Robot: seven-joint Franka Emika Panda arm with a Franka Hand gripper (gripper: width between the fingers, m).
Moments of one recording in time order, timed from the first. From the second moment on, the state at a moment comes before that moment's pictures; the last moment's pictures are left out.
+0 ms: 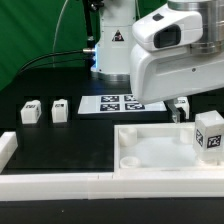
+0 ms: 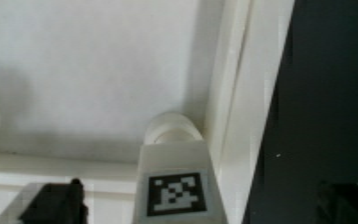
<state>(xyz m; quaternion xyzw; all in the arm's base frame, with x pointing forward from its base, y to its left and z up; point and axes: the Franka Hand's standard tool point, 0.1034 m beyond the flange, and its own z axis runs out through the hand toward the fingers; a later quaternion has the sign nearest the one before) 0.610 0.113 0.095 -0.99 -0.09 0.05 0.06</state>
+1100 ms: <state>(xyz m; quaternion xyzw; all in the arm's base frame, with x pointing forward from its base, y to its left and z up) 0.636 0.114 0.080 -0.99 -0.09 0.04 0.07</state>
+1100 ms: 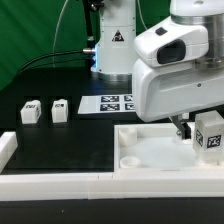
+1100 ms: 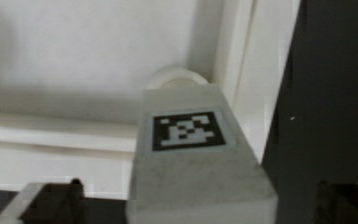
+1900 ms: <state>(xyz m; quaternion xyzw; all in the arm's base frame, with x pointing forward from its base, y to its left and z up) 0.633 0.114 0.076 -0.99 -0.07 0.04 0.07</state>
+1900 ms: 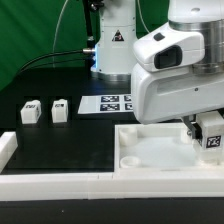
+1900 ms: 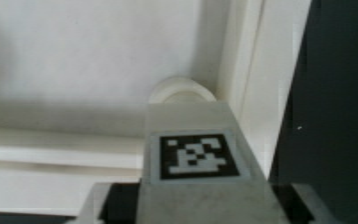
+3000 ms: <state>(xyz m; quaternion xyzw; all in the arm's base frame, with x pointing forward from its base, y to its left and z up) 0.635 0.108 0.075 -0.86 0.50 0.06 0.03</state>
